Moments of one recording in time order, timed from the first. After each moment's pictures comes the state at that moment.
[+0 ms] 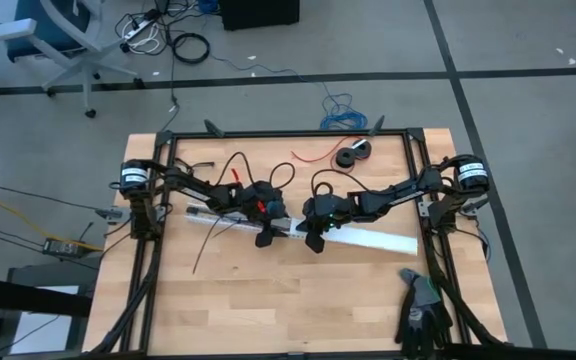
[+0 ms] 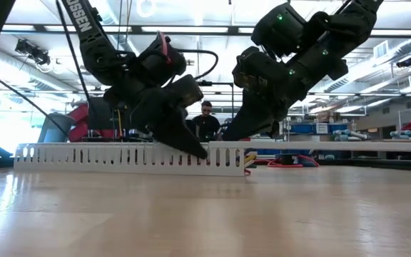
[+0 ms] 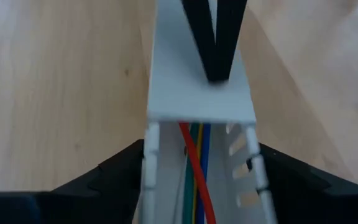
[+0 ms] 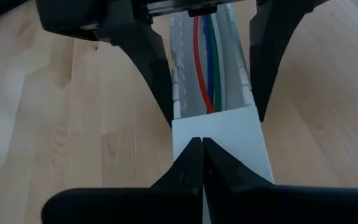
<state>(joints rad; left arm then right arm) 0.15 1.84 0.78 0.38 0.34 0.12 0.02 1.71 0.80 0.21 -0.04 0.39</state>
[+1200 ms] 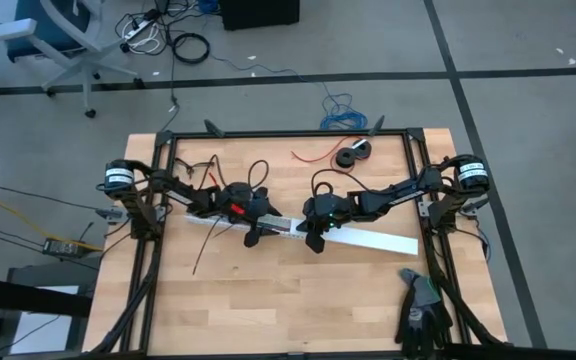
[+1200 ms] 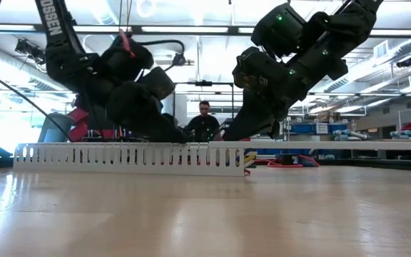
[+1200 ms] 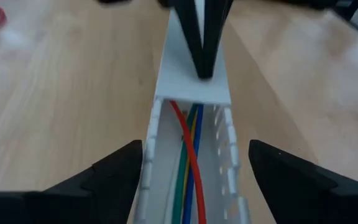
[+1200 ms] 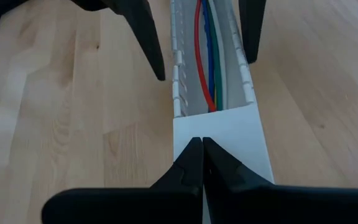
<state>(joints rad) 0.16 1.72 0.53 0.71 0.31 0.04 0.02 1.71 0.80 0.20 -0.05 0.39</state>
